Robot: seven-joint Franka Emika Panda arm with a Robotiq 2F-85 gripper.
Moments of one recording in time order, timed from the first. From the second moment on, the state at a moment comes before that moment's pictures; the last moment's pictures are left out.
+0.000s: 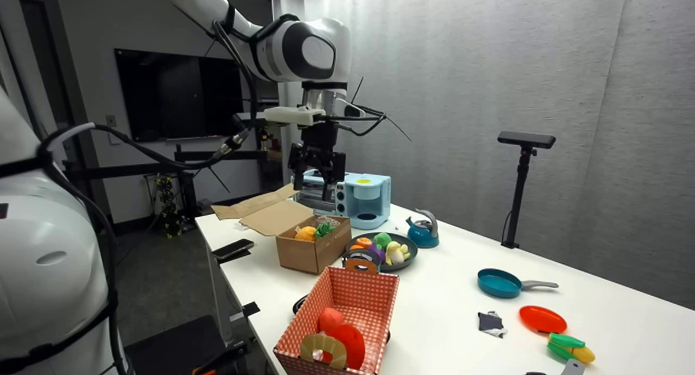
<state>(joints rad) 0.14 -0.26 0.10 -2.31 0.09 1.89 -0.02</state>
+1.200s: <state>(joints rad) 0.21 0.47 0.16 -1.47 0.03 1.82 0.18</state>
